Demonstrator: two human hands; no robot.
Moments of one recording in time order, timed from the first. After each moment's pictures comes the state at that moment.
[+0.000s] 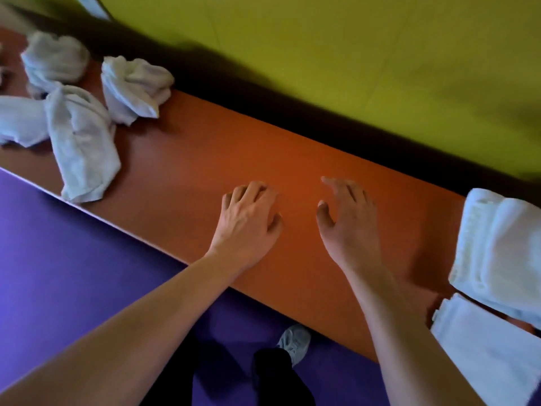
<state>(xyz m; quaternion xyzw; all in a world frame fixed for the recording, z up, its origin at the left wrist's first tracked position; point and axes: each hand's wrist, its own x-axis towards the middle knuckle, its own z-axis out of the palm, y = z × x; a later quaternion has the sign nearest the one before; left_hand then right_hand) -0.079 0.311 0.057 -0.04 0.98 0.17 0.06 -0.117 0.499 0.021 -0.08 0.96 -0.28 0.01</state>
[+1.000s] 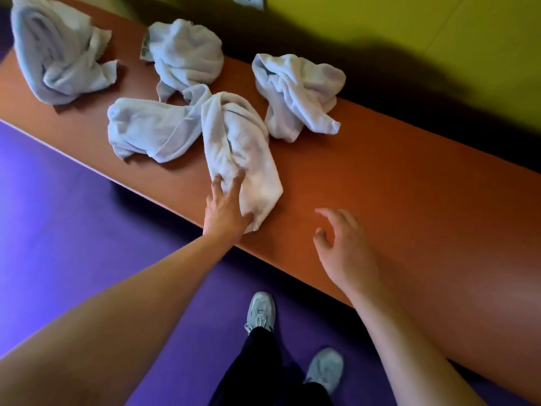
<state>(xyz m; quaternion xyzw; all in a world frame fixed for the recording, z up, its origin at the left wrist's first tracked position) -0.082 -0.187 -0.064 -0.24 0.92 0.26 0.15 -0.083 0.053 -0.038 -0.08 0.94 -0.31 0.15</state>
